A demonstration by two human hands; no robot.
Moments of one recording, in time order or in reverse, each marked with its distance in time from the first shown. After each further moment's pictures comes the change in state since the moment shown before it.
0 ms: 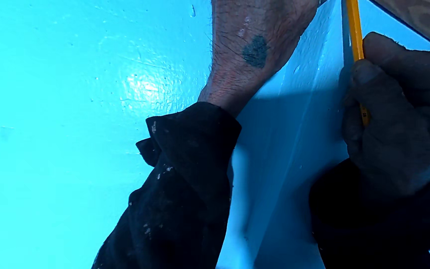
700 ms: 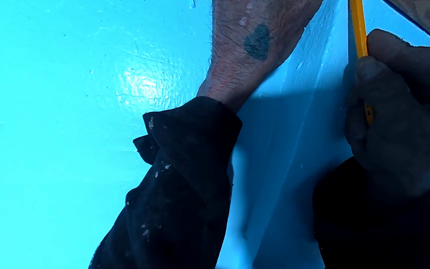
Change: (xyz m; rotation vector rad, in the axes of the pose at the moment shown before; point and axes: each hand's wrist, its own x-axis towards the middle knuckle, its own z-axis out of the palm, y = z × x) left_hand -0.004 -0.001 -0.002 0.022 -0.016 0.058; right_hand 0.001 0.001 -0.003 -0.047 -0.013 0.008
